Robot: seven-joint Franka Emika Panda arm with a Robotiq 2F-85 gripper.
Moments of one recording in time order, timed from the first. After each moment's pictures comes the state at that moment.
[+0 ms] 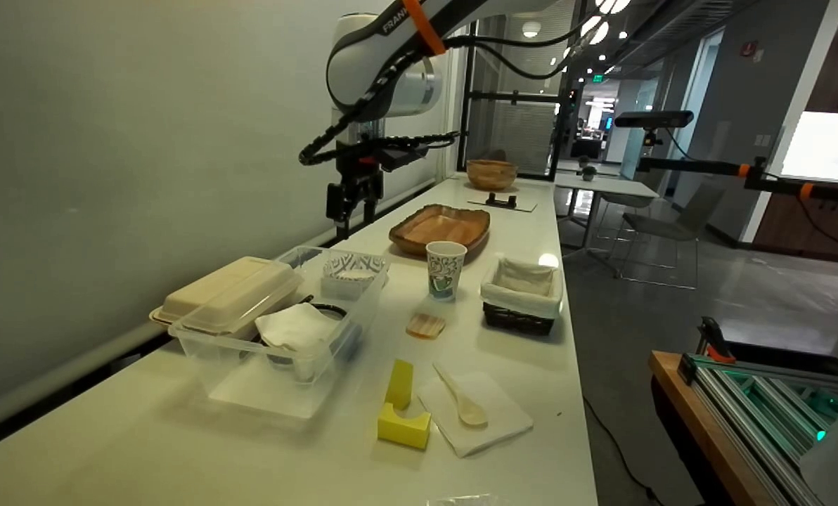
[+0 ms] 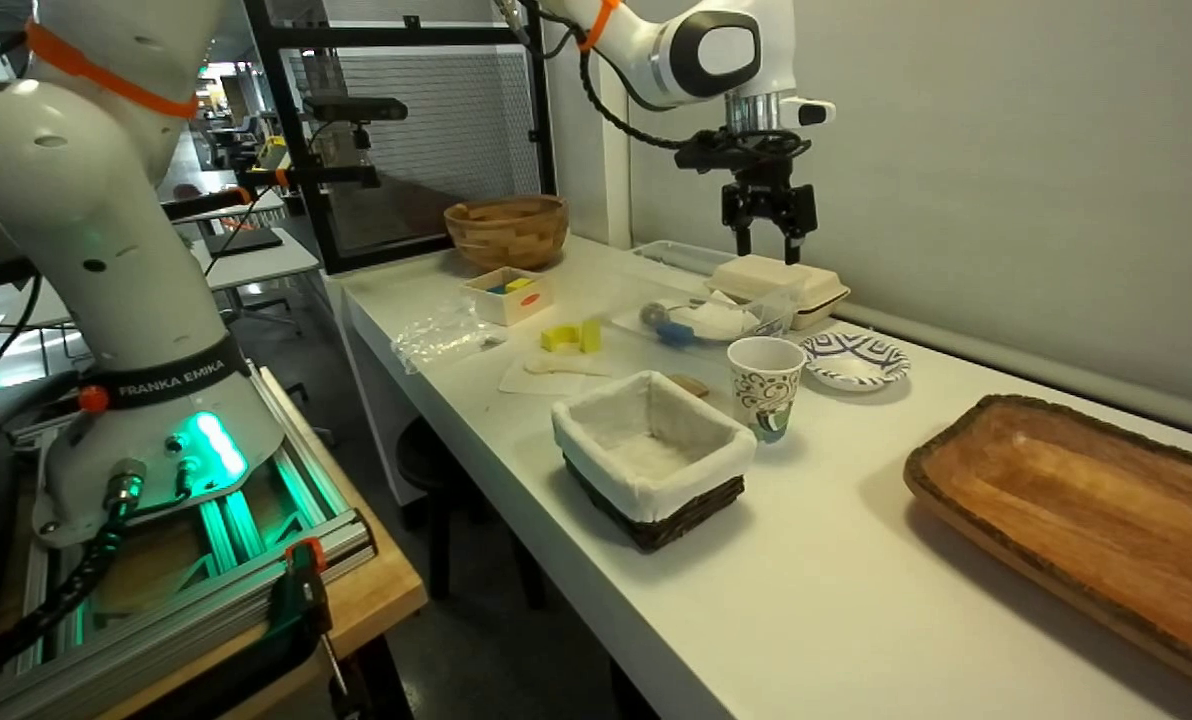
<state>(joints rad) -0.27 0.63 -0.14 -1.54 -0.02 2.29 -0.19</state>
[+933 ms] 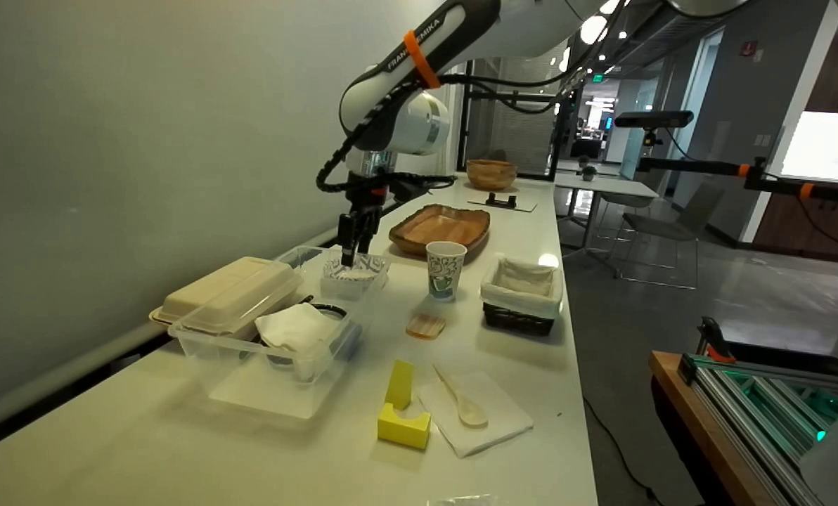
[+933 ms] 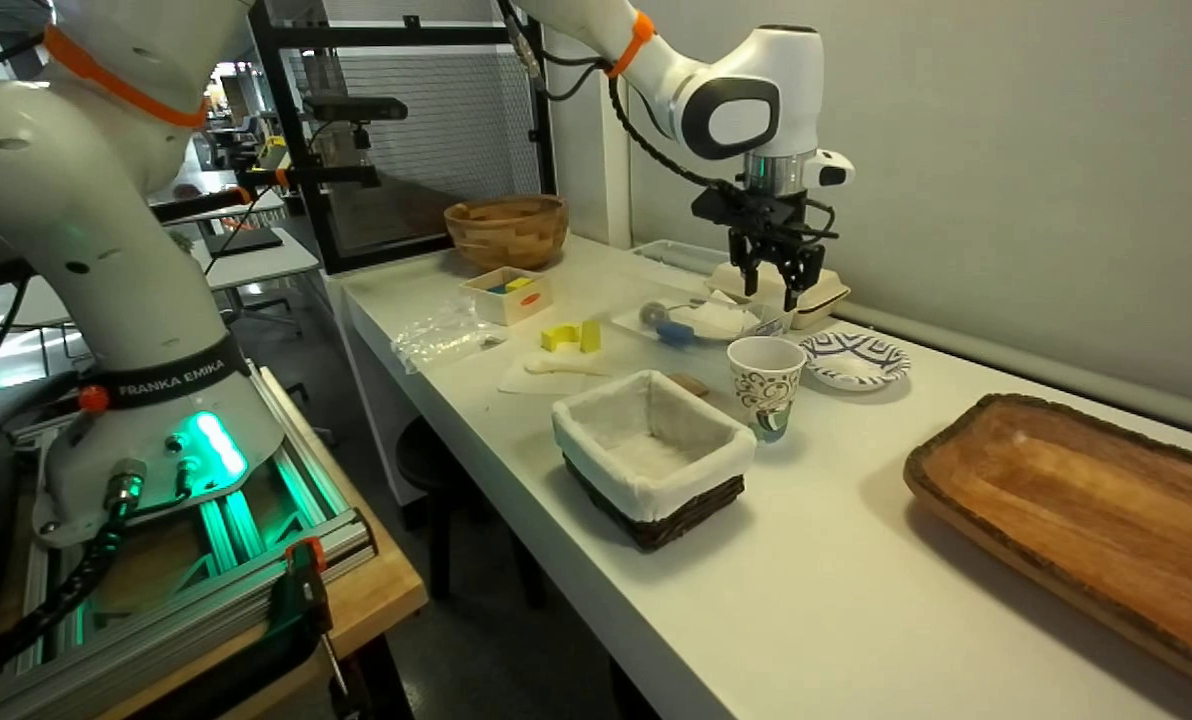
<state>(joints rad) -0.44 0.73 -0.01 -1.53 0.15 2.38 -0.49</state>
